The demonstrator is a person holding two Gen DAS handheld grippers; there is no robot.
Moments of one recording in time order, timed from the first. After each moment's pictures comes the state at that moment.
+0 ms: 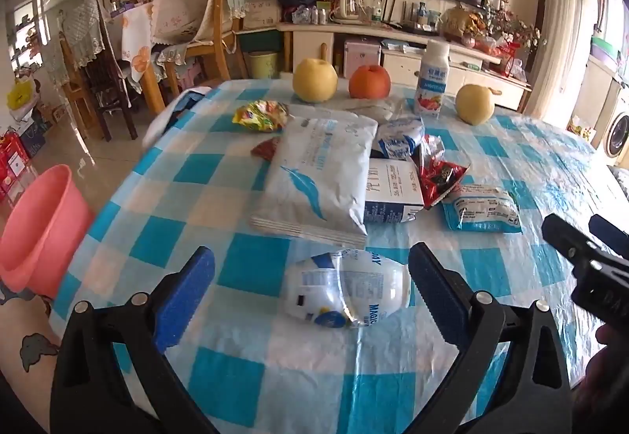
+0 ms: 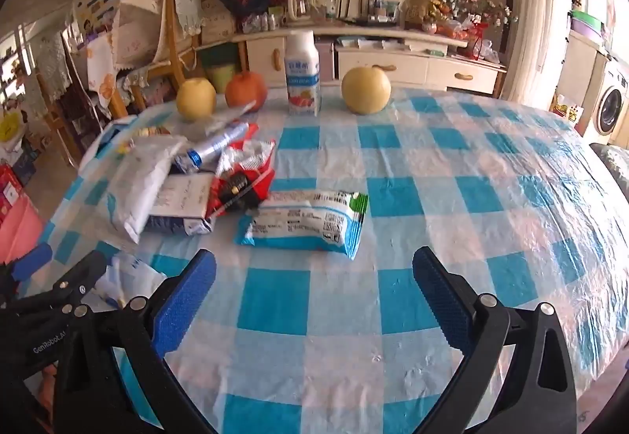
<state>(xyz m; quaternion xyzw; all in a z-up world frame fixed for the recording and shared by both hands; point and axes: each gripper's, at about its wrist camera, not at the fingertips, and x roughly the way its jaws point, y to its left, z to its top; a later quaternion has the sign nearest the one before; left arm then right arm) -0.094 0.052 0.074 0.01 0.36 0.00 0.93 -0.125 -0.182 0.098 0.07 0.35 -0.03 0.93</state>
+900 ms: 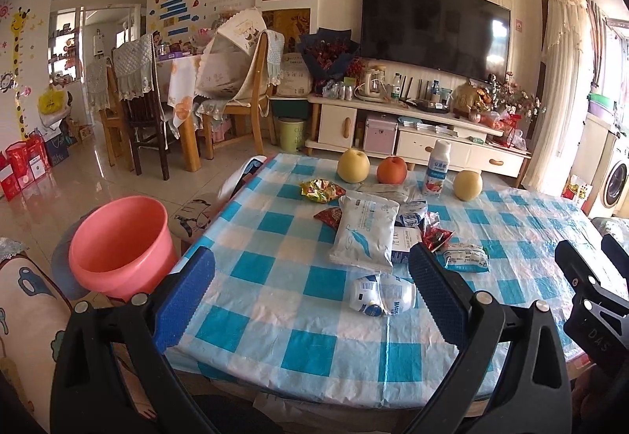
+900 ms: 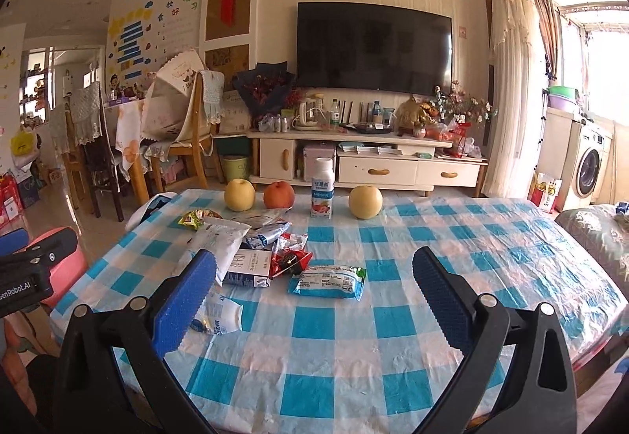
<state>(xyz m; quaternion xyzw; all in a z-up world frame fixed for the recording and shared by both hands) -0.205 0.123 0.173 -0.03 0.25 0.03 0.97 -0.246 -0.119 0.177 0.00 0.19 -0.05 0.98</state>
